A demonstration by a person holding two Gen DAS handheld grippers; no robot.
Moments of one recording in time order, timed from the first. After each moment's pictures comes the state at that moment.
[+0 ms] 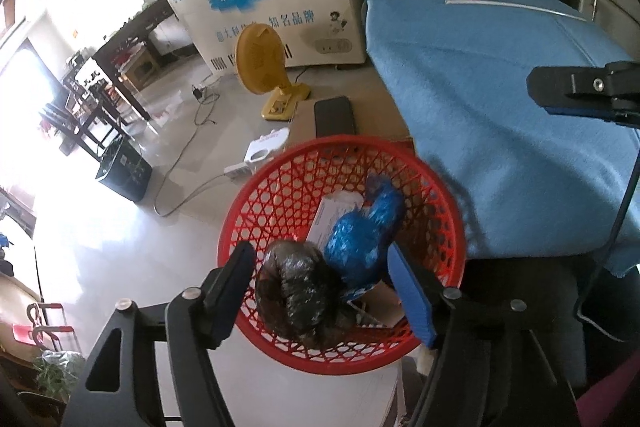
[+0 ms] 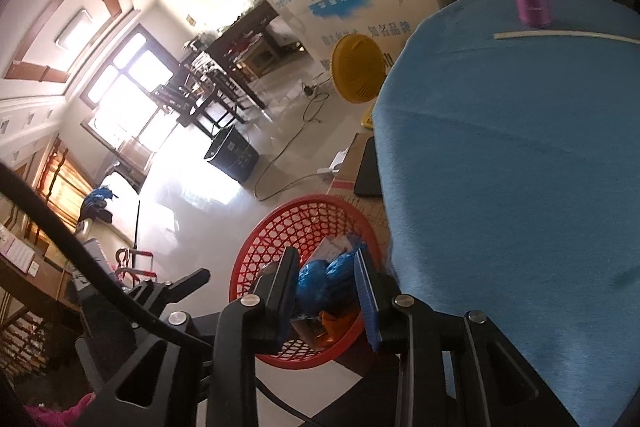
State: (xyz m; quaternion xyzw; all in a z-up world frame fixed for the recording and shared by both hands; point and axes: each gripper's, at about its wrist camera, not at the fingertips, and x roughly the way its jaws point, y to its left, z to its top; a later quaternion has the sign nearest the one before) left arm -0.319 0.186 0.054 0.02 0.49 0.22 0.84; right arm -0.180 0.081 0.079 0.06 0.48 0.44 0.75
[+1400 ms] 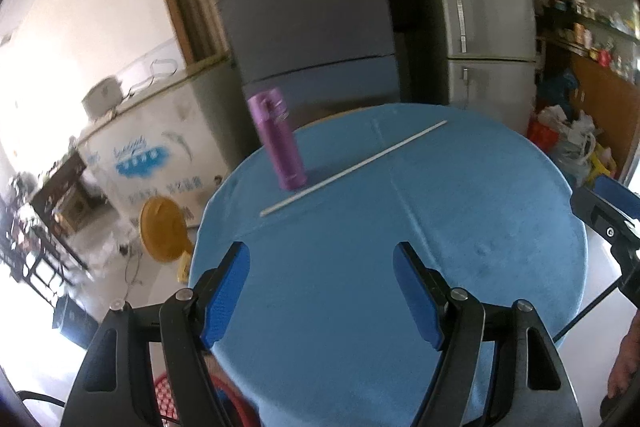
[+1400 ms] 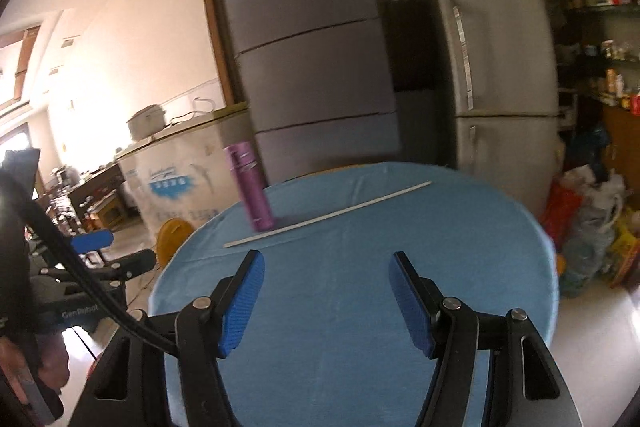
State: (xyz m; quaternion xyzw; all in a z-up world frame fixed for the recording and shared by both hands) left arm -0.183 -0.046 0.218 0.10 0.32 0.04 0.94; right arm -0.194 -0.226 0.227 0.06 0.22 0.13 0.96
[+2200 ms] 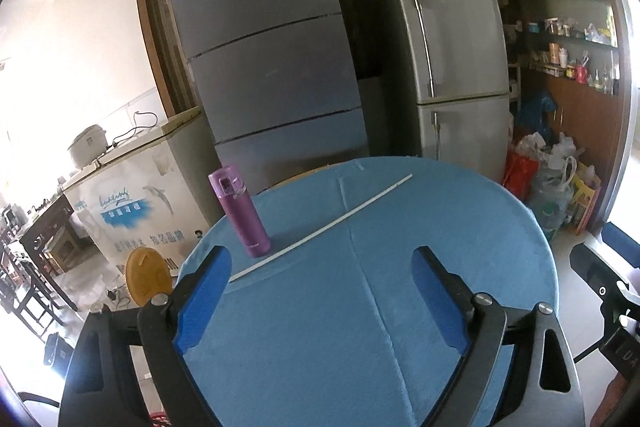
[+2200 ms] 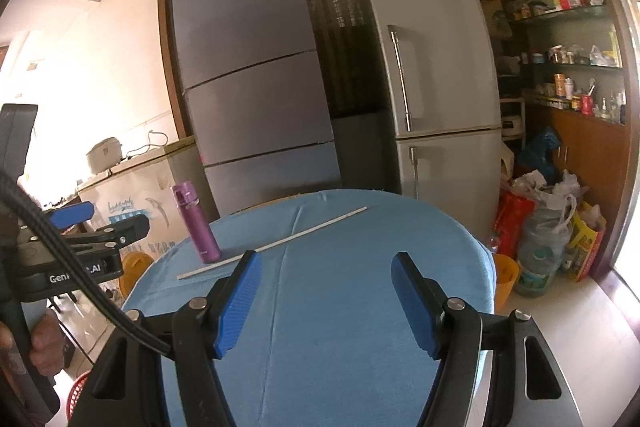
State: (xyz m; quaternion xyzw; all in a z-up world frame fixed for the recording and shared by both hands) left arm -0.170 -0.117 0.260 0.11 0.25 0.01 0.96; right arm -0.208 -0.287 0.250 0.08 0.19 0.04 0.98
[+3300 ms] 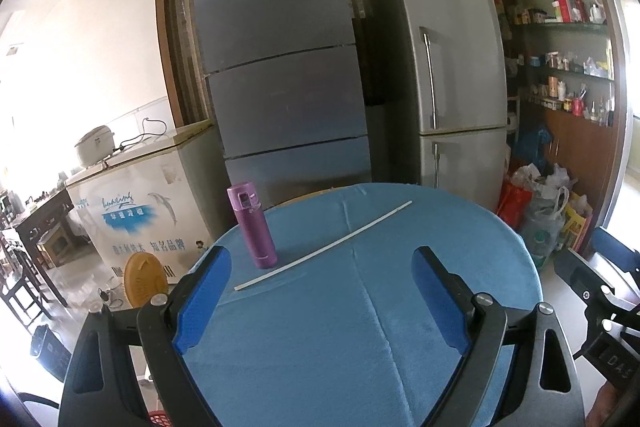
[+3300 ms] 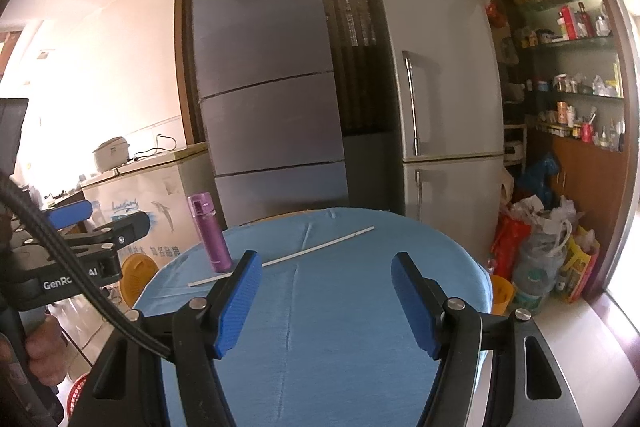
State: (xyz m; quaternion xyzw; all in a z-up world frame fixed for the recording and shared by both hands) left arm -0.212 -0.089 0.285 0.08 0.21 0.01 0.98; right arm -0.237 -0.252 0.282 0.05 0.16 0.05 0.98
